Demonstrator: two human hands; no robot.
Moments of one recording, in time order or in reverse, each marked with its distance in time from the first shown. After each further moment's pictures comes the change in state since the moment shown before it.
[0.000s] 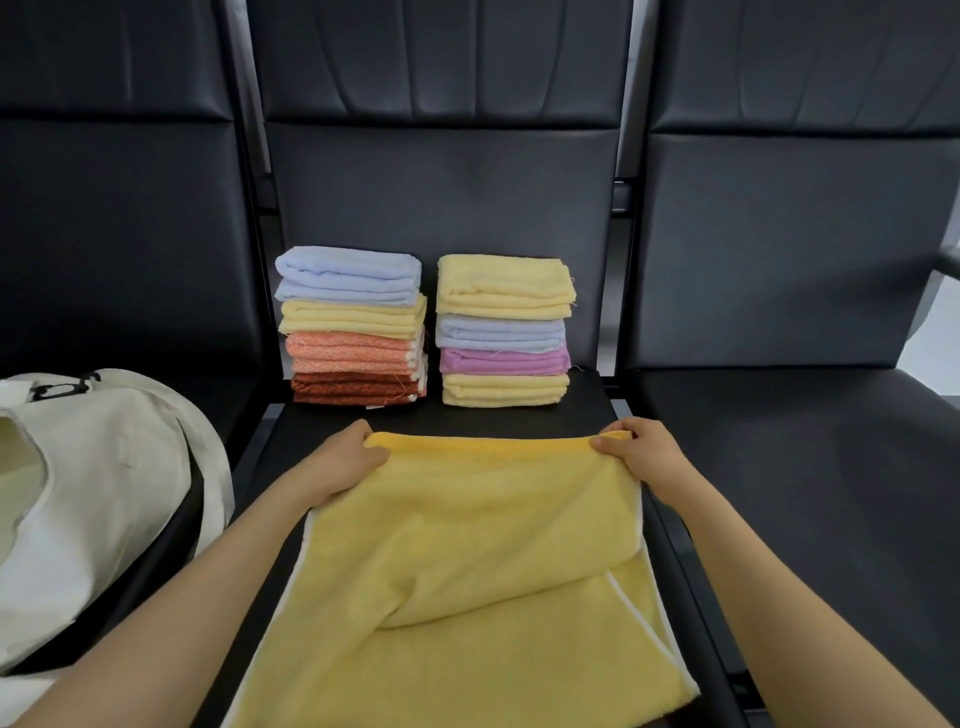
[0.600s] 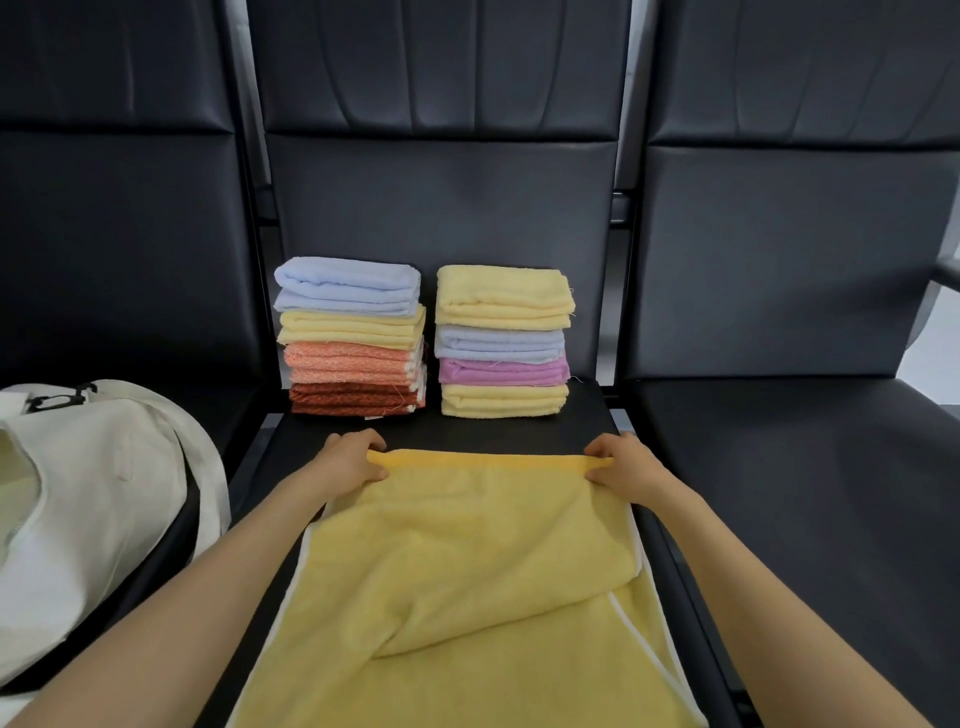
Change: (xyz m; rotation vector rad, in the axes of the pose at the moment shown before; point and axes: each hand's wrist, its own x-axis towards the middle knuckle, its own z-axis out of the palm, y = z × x) left_hand 0.034 -0.007 0.001 0.360 0.023 0.062; right_hand 0.015 0.004 0.011 -0.560 -0.112 -0.129
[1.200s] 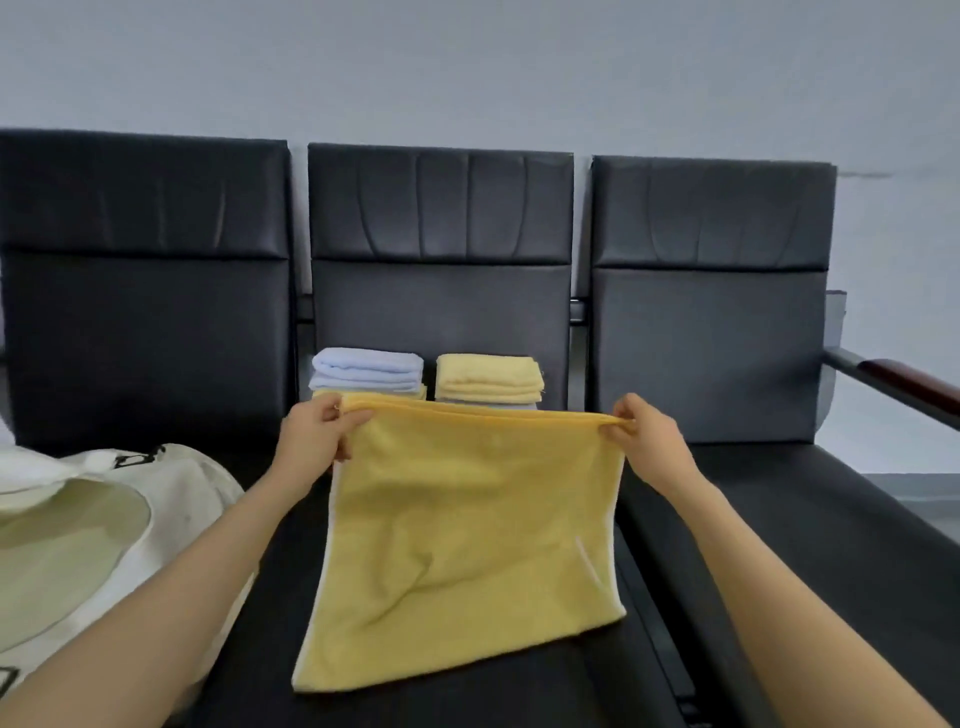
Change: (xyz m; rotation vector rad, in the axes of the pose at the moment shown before) left_hand -0.133 0.037 -0.101 -0.832 0.563 0.316; right_hand -0.108 -0.047 -0.116 0.167 0.518 -0.194
